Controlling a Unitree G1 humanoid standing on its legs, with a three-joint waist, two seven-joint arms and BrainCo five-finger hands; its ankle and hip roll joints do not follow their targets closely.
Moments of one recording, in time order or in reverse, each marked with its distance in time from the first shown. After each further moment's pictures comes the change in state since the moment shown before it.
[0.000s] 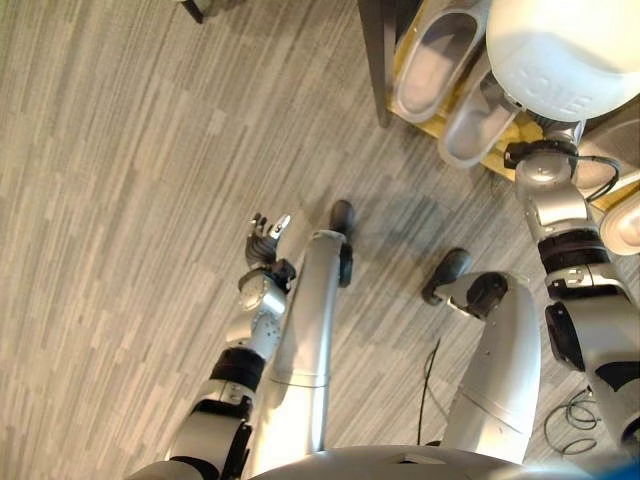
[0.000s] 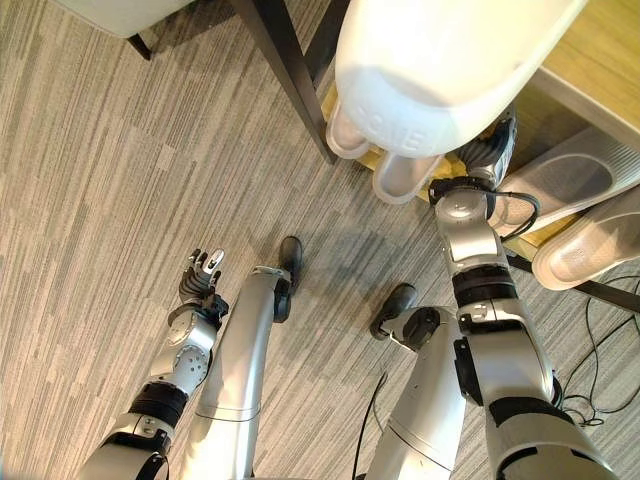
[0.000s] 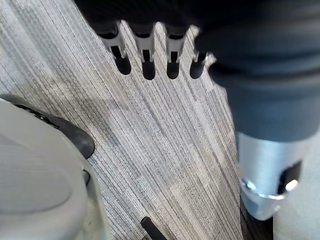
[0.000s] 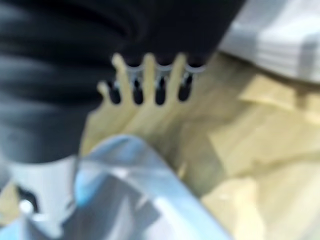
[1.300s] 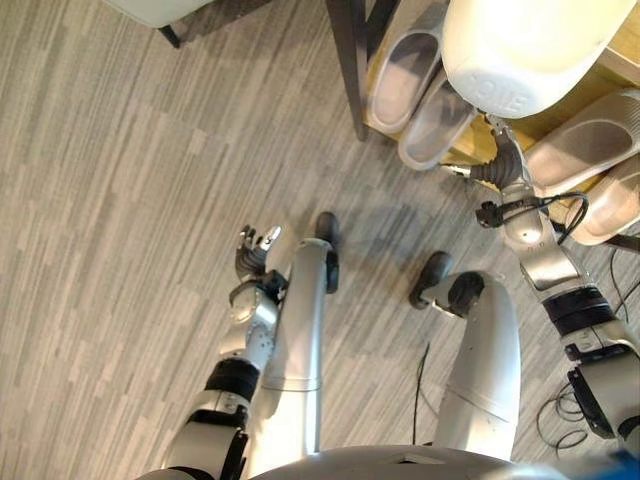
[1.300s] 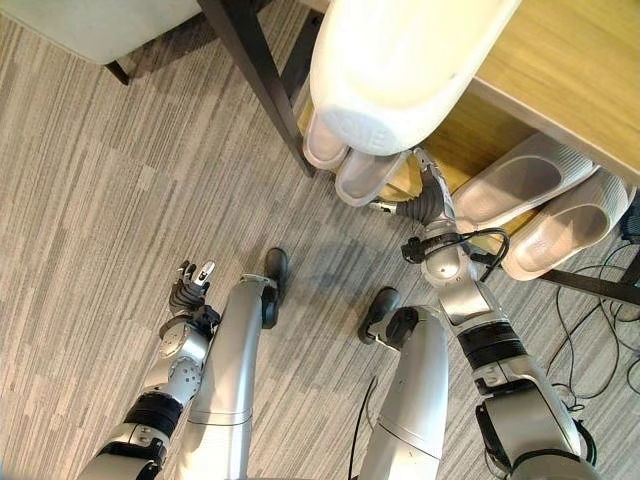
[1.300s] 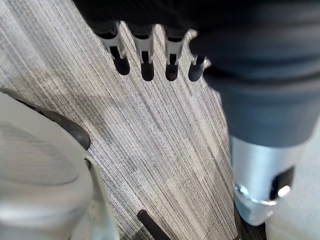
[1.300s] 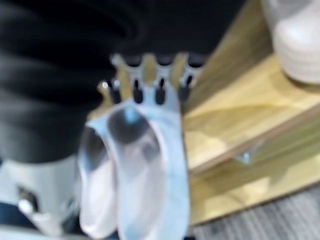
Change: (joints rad) left arm 0.044 0.008 0.034 0.042 0.037 -0.048 -0.019; right arm 0.286 -0.086 0.201 -0.282 -0.117 -0.200 0.282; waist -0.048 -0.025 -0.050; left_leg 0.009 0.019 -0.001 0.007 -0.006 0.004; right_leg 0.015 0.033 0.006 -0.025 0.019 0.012
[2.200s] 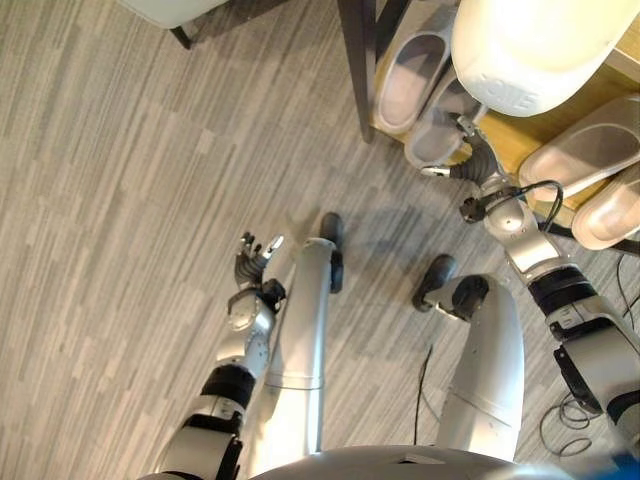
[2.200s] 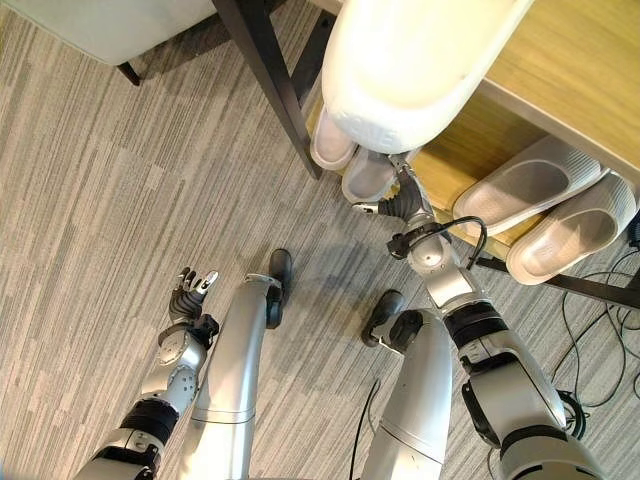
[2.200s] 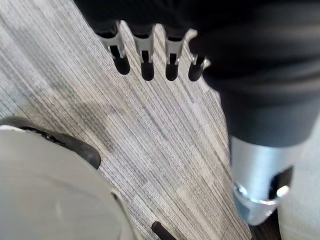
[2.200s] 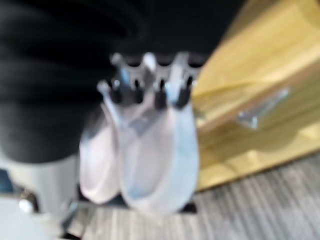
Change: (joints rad) left arm 0.029 0.035 -0.044 0.039 0.044 -0.017 -0.001; right arm -0.197 -0.006 0.102 0.262 0.082 -0.026 0.086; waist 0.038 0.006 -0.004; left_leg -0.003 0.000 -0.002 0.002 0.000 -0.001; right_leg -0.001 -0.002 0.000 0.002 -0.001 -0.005
